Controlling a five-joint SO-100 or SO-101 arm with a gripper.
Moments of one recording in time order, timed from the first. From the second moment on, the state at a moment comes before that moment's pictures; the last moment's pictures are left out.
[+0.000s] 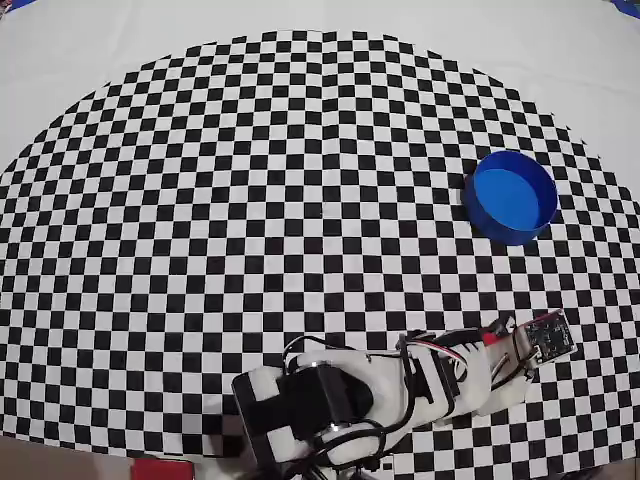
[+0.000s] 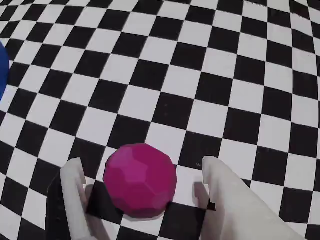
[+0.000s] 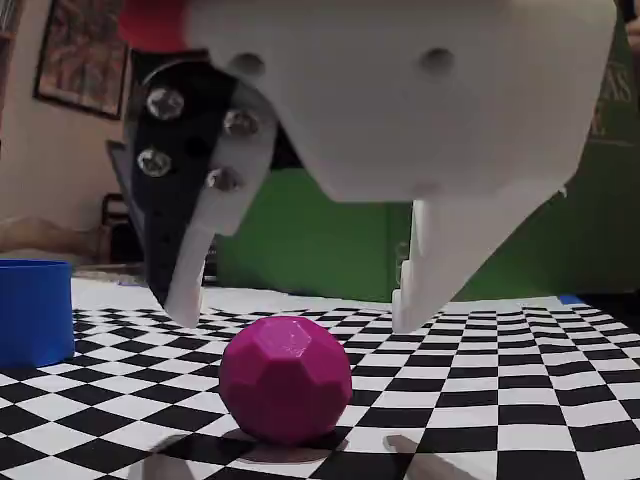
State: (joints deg) arm 74.8 115.1 164.4 -9.3 -90.9
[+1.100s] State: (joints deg) arm 74.3 107.7 160.4 -9.9 -90.9
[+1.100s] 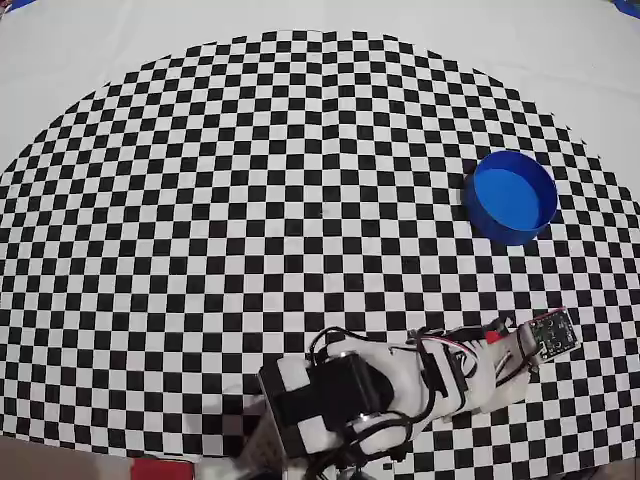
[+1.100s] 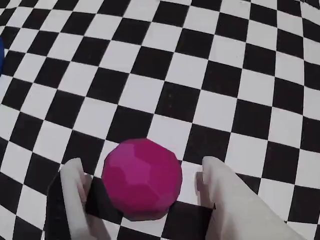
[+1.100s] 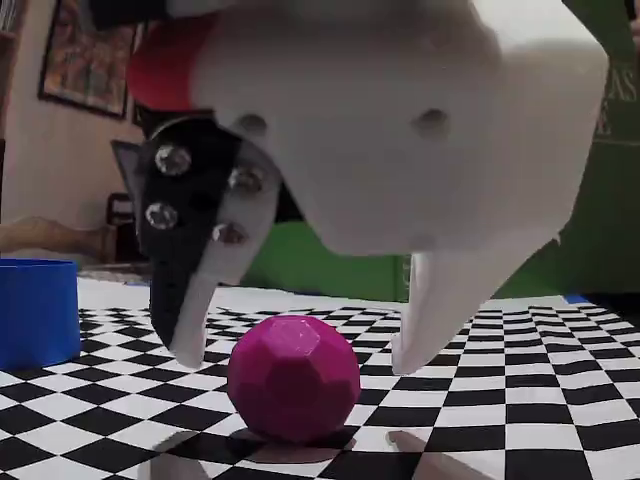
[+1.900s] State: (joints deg) arm 73.8 103.9 159.4 -10.8 -90.9
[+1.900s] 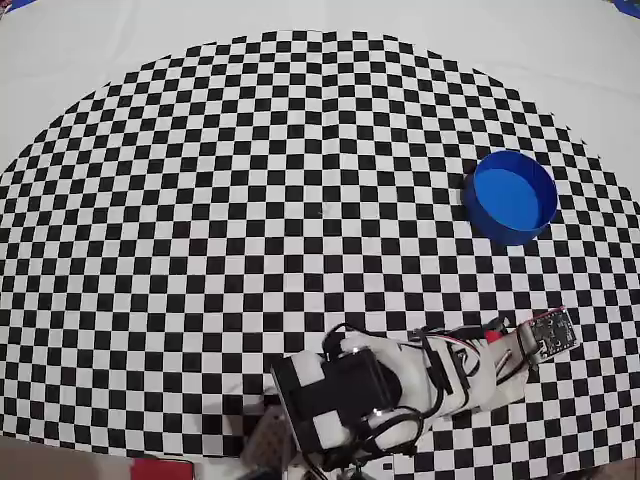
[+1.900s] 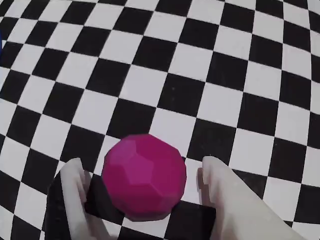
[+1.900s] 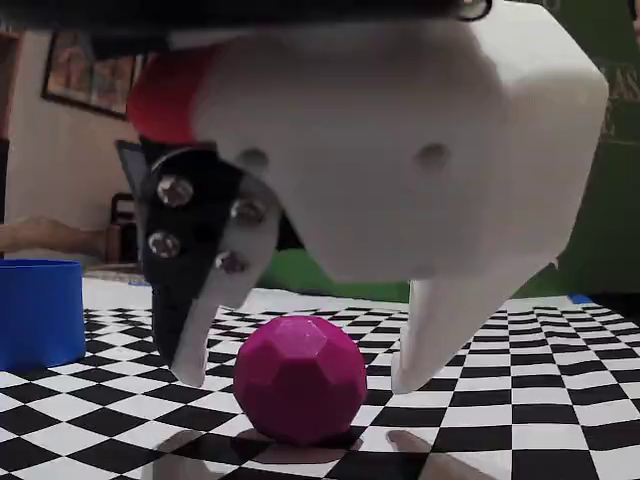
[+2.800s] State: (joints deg) arm 73.8 100.3 156.1 -11.8 -90.9
